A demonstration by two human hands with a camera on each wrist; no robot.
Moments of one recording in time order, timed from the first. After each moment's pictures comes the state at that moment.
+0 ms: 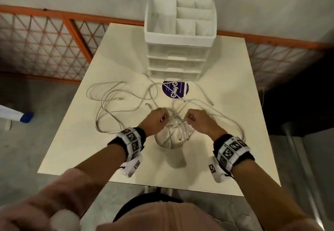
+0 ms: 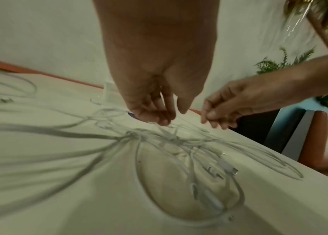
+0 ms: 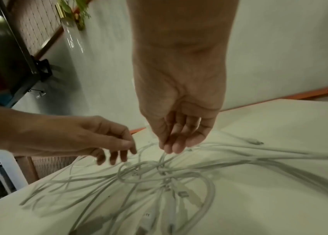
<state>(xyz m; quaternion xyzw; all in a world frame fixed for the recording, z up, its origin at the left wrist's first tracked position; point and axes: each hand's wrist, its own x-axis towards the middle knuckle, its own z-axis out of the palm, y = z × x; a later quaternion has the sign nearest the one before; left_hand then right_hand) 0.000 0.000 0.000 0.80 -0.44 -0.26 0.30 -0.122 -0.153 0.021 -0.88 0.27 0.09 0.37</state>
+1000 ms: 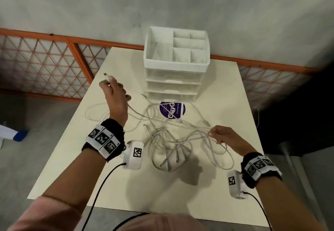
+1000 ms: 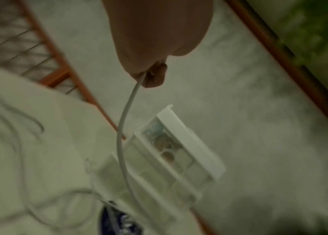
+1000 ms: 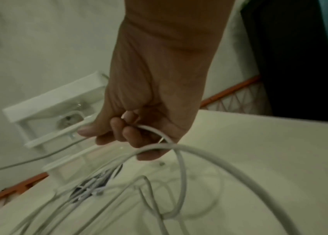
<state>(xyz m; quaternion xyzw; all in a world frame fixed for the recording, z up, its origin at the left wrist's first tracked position) 0.076 -0.003 0.121 0.61 -0.02 -0.03 0.79 -0.181 -0.235 0.046 -0.77 0.30 0.02 0.57</state>
